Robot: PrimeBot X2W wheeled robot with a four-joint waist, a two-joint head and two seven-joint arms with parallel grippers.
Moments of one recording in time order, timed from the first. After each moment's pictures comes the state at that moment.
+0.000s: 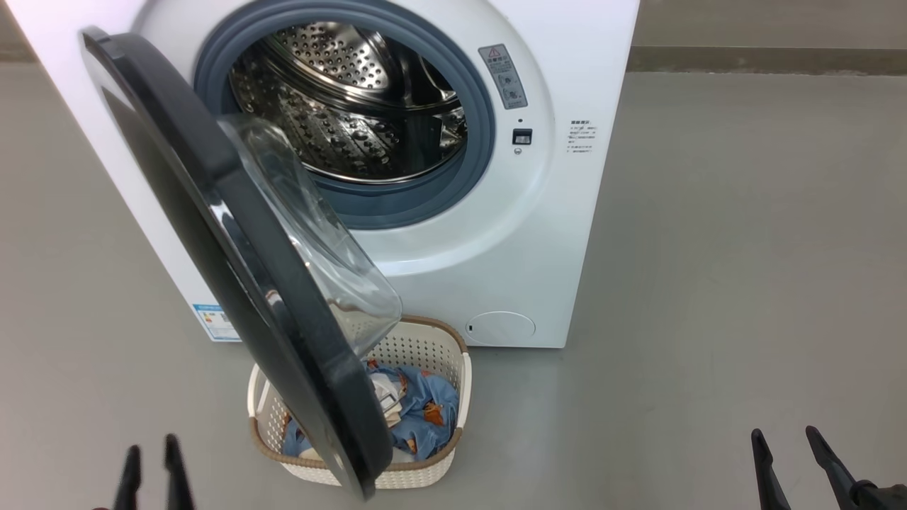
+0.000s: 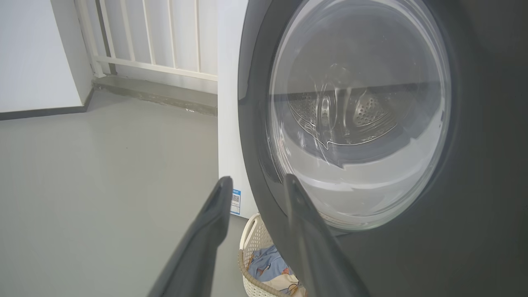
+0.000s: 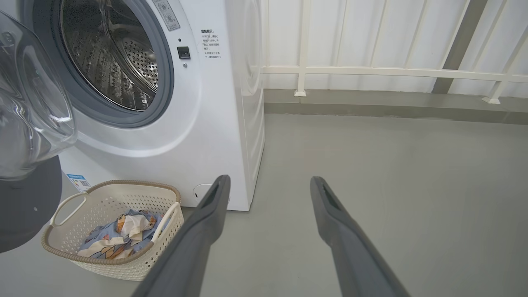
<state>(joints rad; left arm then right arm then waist) 0.15 0.04 0.05 0.07 -0.29 0.04 -0.26 0.17 -0.09 -0.17 0.12 0.13 0.13 -0.25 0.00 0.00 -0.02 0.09</state>
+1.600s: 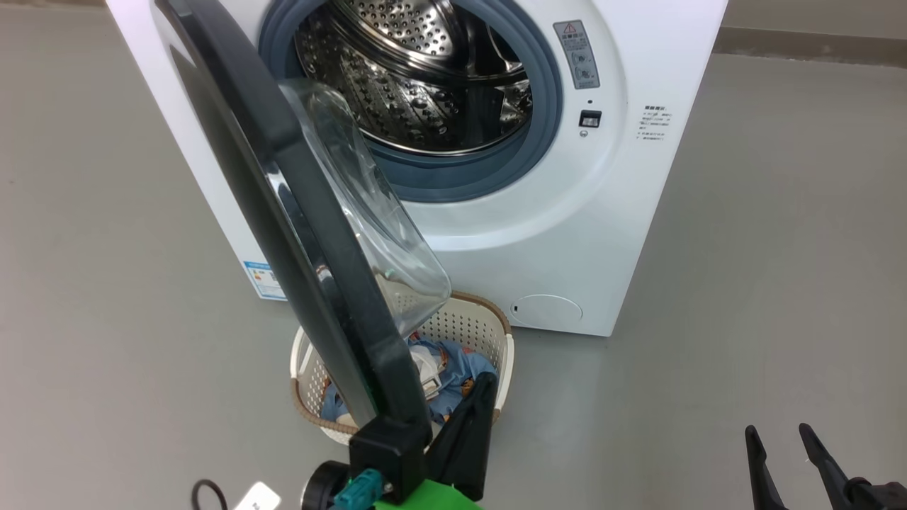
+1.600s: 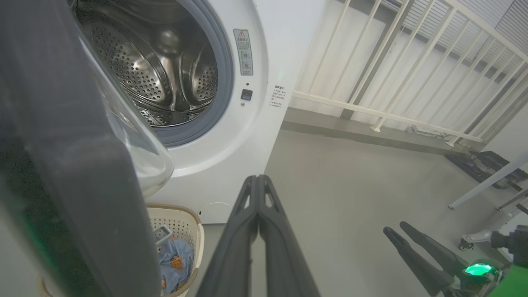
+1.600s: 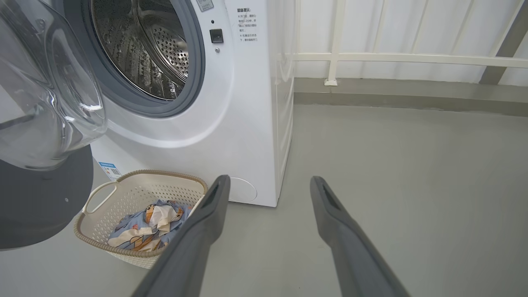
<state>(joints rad) -0.11 0.05 -0.73 -0.26 -0.44 0.32 0.07 0.16 -0.07 -0.17 0.13 0.13 0.13 -0.25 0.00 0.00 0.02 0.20</state>
